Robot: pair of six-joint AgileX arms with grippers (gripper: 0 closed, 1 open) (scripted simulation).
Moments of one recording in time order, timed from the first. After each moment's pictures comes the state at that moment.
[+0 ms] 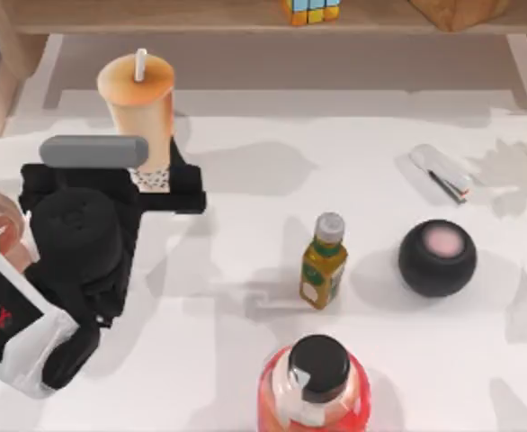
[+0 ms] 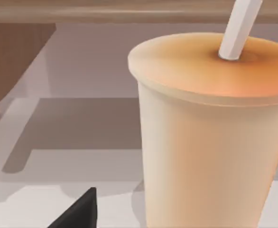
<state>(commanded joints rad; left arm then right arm) -0.51 1.89 0.47 1.32 -0.45 -0.04 0.00 0.00 0.00 0.00 0.00 0.00</state>
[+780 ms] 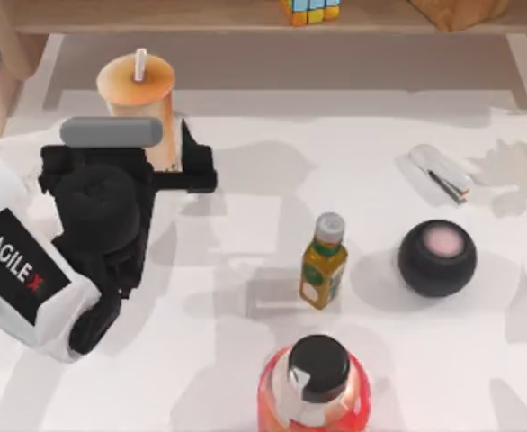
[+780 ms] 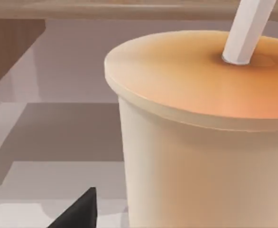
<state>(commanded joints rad) -0.47 2.02 0.61 1.31 -0.42 -0.04 0.00 0.00 0.00 0.00 0.00 0.00</state>
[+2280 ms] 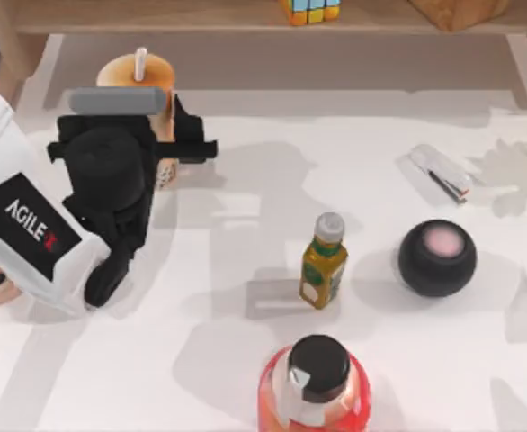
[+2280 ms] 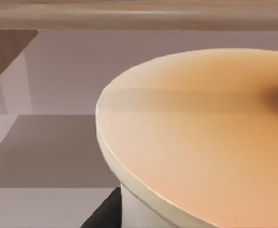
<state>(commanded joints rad) -0.41 2.12 0.78 1.24 -0.36 -0.04 0.00 0.00 0.00 0.00 0.00 0.00</state>
